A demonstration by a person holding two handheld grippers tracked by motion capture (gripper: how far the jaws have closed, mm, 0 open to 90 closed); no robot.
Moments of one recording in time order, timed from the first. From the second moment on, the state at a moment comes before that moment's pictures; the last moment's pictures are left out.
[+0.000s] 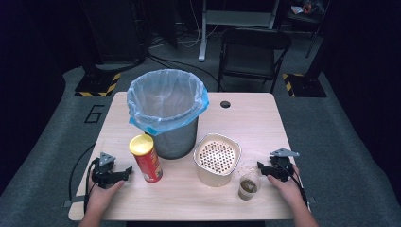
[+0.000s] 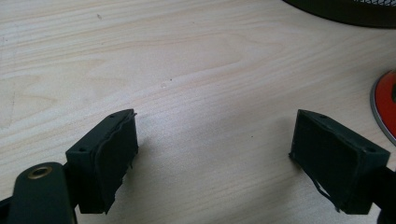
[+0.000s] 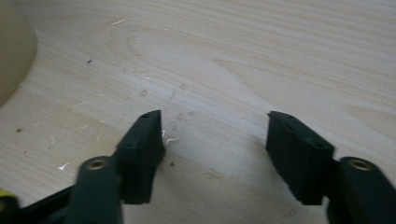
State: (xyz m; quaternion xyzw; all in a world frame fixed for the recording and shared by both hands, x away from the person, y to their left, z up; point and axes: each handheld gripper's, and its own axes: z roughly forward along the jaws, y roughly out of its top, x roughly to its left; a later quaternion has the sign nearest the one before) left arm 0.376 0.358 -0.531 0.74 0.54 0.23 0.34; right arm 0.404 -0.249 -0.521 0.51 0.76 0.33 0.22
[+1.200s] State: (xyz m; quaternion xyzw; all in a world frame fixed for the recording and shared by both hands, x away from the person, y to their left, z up) left arm 0.375 0.358 -0.531 0.74 0.54 0.23 0.34; right arm 0.411 -0.178 -0.401 0.44 0.78 0.42 0.14
